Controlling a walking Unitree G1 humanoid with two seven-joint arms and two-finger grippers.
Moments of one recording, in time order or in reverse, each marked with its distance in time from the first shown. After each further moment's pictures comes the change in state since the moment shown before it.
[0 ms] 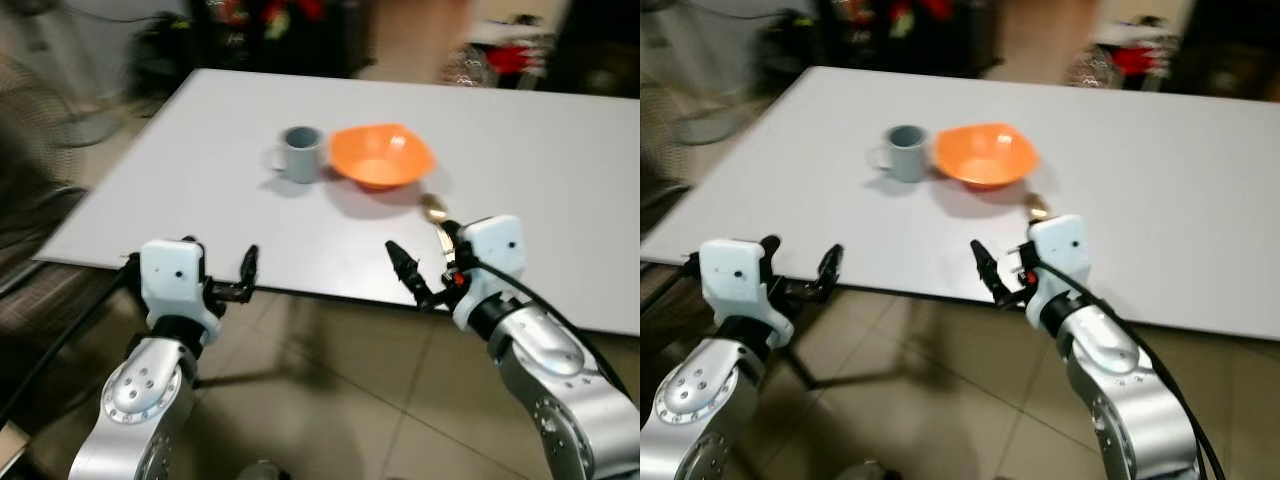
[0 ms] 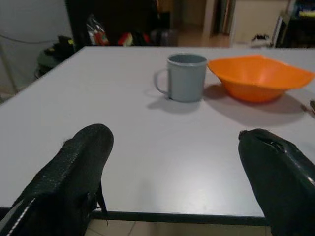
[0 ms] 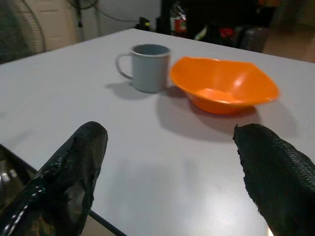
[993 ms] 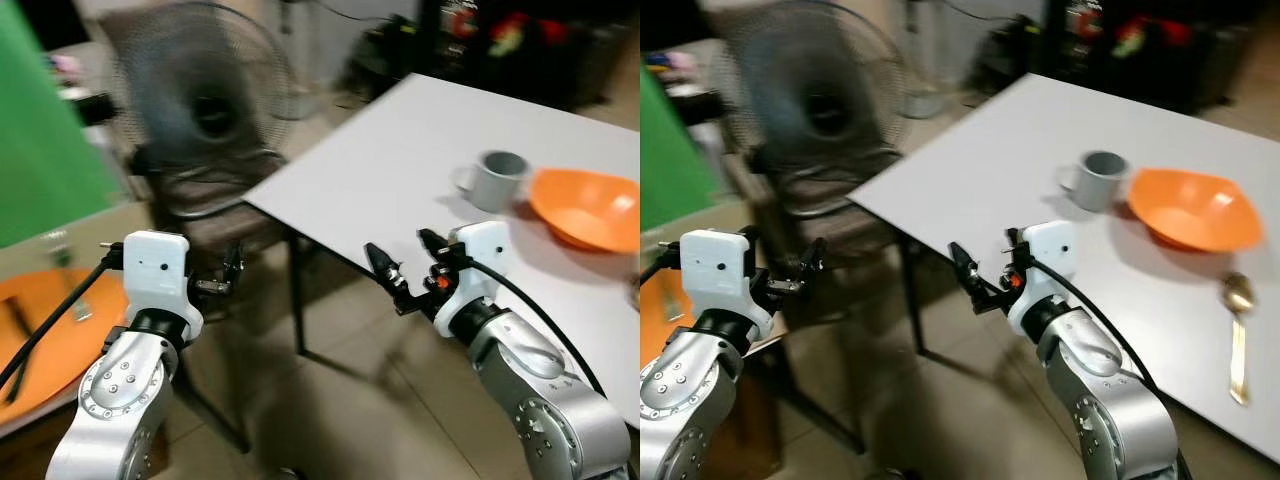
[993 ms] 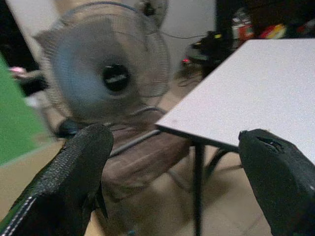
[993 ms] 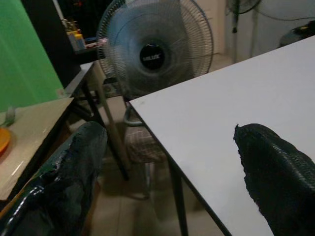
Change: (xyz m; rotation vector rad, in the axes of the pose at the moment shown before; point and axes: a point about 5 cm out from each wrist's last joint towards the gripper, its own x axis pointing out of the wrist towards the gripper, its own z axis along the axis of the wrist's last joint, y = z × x) left arm -0.001 0.016 0.008 0.119 0.008 0.051; right arm 0.005 0.015 -0.005 0.181 -0.016 0.081
